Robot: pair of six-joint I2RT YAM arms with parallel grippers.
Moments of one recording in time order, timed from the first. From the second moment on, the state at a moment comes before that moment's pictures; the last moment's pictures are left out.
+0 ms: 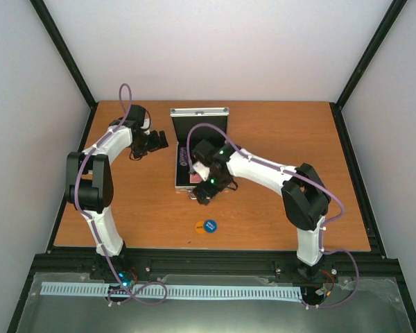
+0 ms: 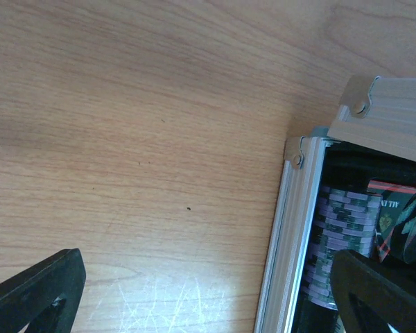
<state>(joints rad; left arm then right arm) -0.11 1.89 1.42 -0.69 0.21 -0.41 0.82 1.94 1.56 -0.97 -0.20 -0.01</state>
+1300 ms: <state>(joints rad) -0.11 1.91 1.43 -0.69 0.21 -0.41 1.08 1.88 1.22 -0.87 -0.06 0.18</state>
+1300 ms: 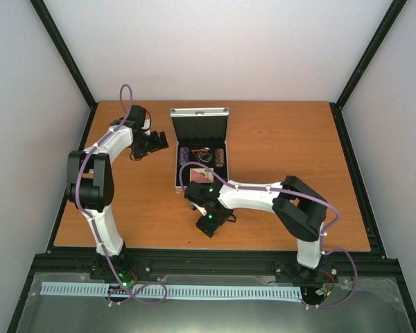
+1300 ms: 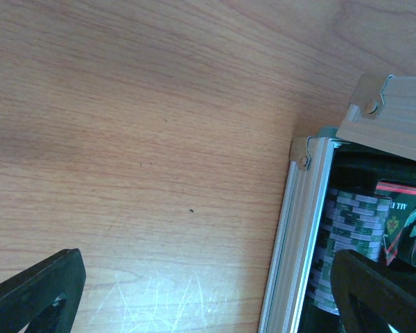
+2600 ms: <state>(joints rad) -0.11 1.91 1.43 -0.70 0.21 -0.41 1.07 1.89 1.39 -0.99 0.07 0.16</state>
